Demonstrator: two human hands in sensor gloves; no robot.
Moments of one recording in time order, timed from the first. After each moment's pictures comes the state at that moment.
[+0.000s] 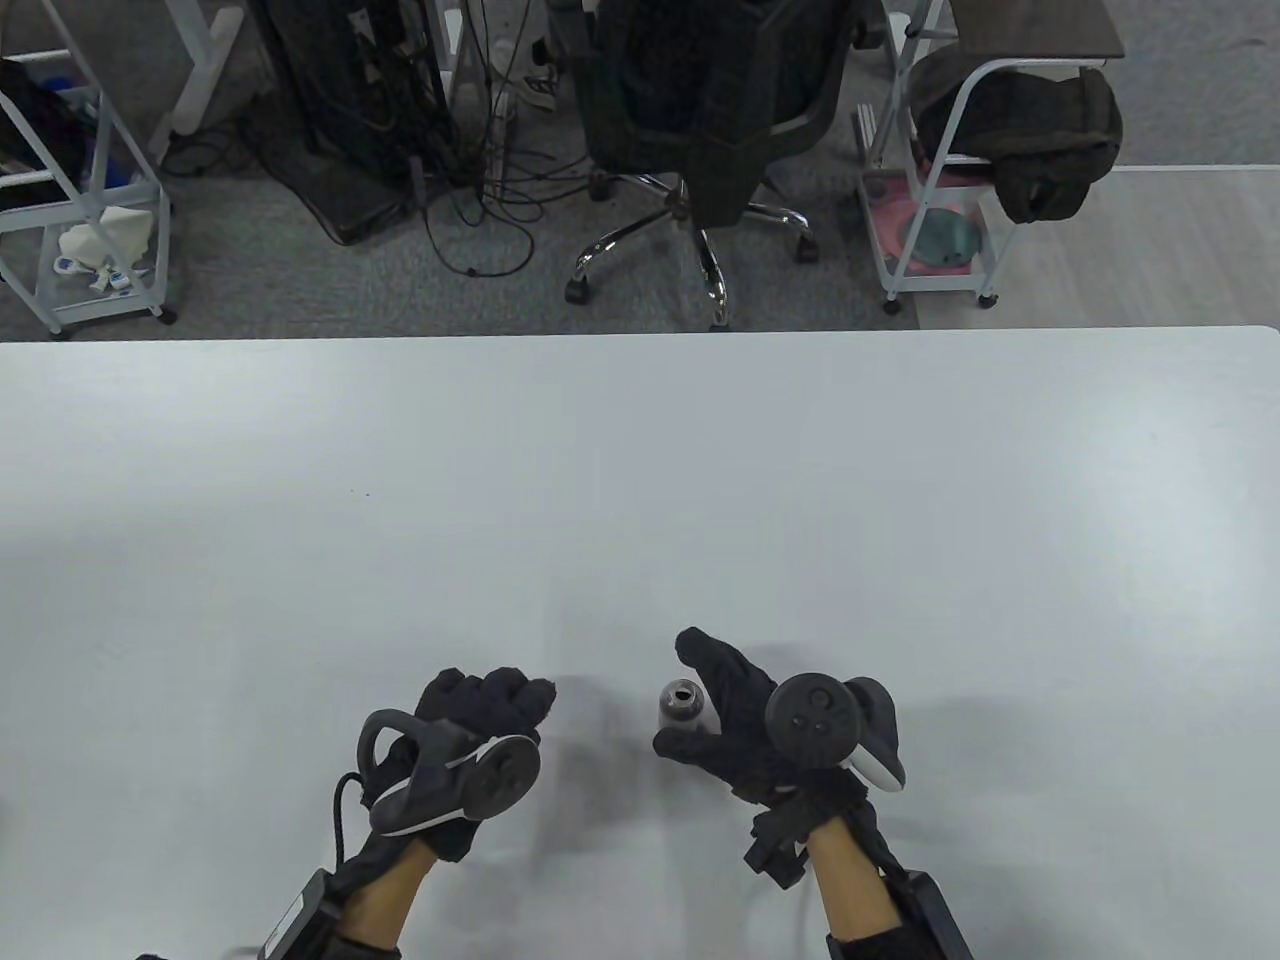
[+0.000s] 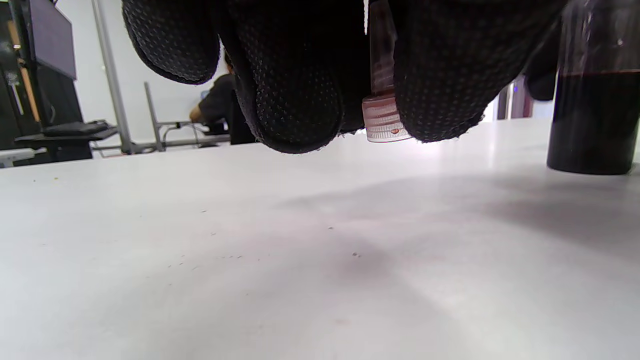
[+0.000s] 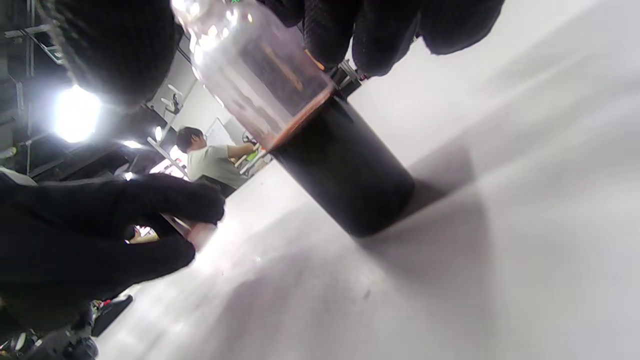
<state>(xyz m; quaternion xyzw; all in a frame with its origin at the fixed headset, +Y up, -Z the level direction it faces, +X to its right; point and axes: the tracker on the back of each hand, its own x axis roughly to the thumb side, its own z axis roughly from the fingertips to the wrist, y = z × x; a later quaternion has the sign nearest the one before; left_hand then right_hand) -0.173 -0.743 -0.186 0.01 -0.24 -0.02 0.97 0.113 -0.749 -0.199 0.21 0.06 0.91 0.36</state>
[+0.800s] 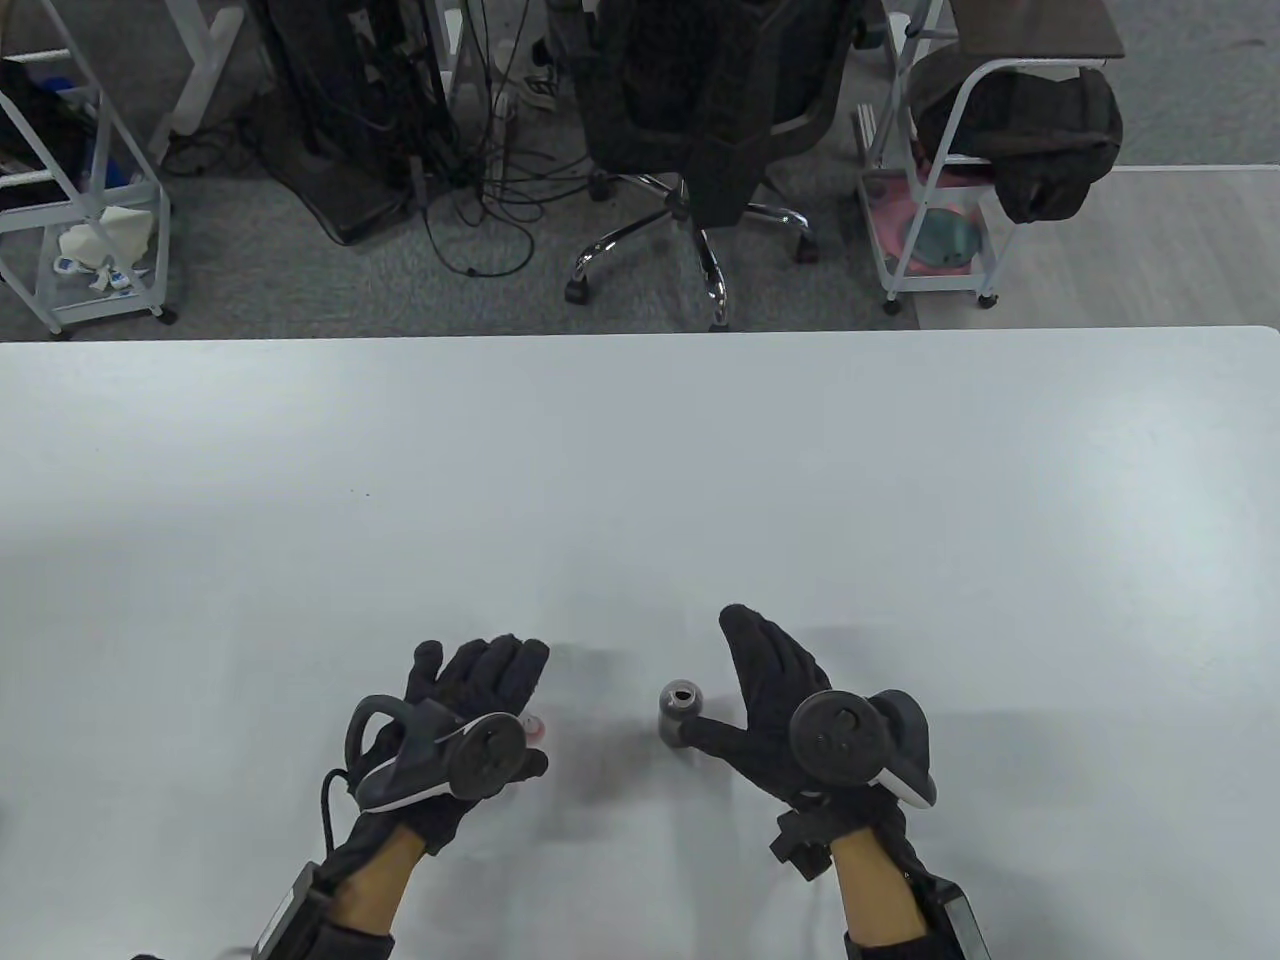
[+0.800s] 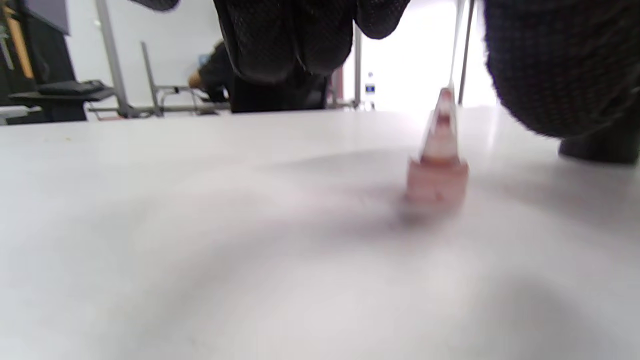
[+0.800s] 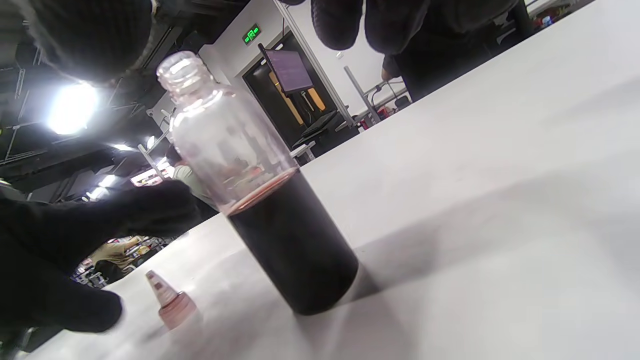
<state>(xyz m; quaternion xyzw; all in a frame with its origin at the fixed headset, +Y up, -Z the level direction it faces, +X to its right) -0.198 -0.736 -0.194 -0.02 -0.23 0.02 0.97 0.129 -0.734 -0.192 0.19 -0.02 0.94 0.28</state>
